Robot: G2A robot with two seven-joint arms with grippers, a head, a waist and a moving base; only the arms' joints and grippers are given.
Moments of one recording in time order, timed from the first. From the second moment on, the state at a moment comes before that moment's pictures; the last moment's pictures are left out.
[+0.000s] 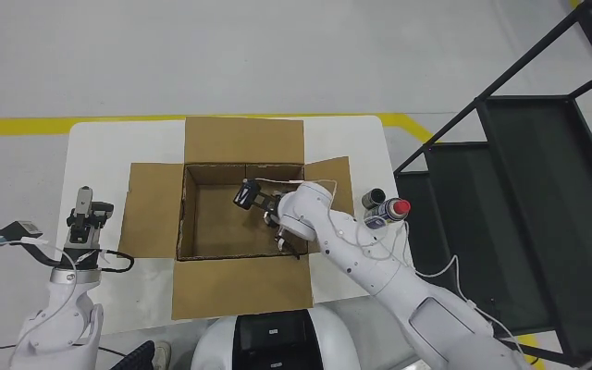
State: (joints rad) left arm 1.70 -1.15 -1.73 -1.65 -0.09 -0.55 -0.12; right arm -0.89 -1.47 0.77 -1.32 -1.37 -0.23 1.12
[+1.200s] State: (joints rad) left arm 1.70 -1.15 -1.73 -1.65 -0.09 -0.55 -0.12; right arm -0.76 -1.56 0.69 -0.99 -1.27 -0.23 1.06
